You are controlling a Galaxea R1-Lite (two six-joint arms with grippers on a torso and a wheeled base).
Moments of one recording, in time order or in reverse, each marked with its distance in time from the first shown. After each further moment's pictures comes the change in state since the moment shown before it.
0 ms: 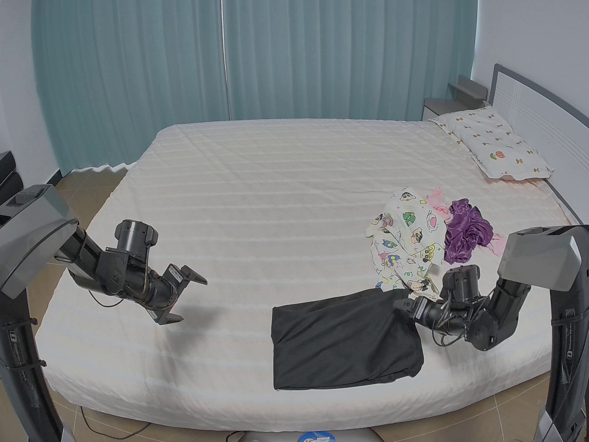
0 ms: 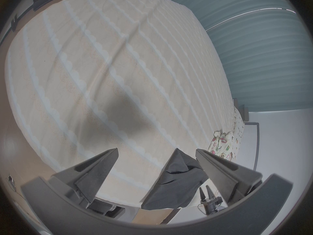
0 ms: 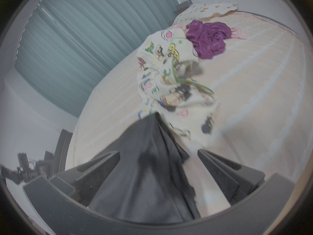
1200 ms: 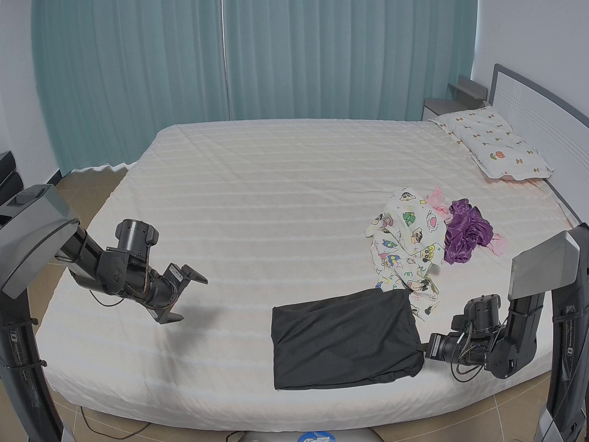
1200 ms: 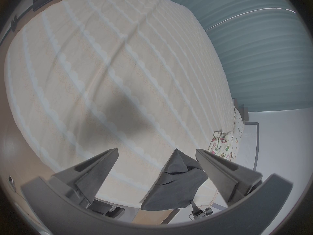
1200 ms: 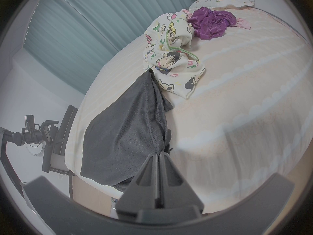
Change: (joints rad) left arm -0.001 0.004 -0.006 0.000 0.000 0.000; right arm -0.051 0.022 0.269 -0.214 0.150 -0.168
